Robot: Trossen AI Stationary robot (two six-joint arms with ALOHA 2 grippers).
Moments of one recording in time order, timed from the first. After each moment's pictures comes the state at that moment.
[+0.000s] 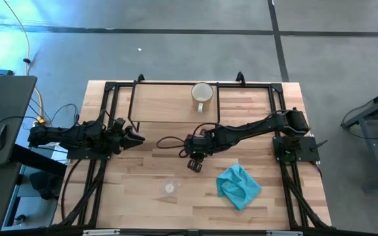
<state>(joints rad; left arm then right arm) 0.05 0.02 0.04 -0.06 0.02 -0.86 0.17 1.90 1.54 -0.73 0.11 0.49</state>
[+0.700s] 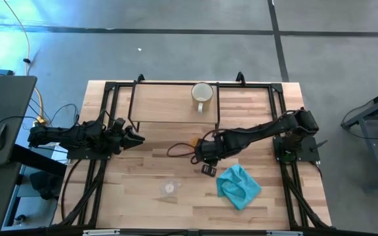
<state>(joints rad) 0.05 0.02 0.04 -0.06 0.01 -0.86 0.25 1.81 1.54 -1.00 0.14 0.52</state>
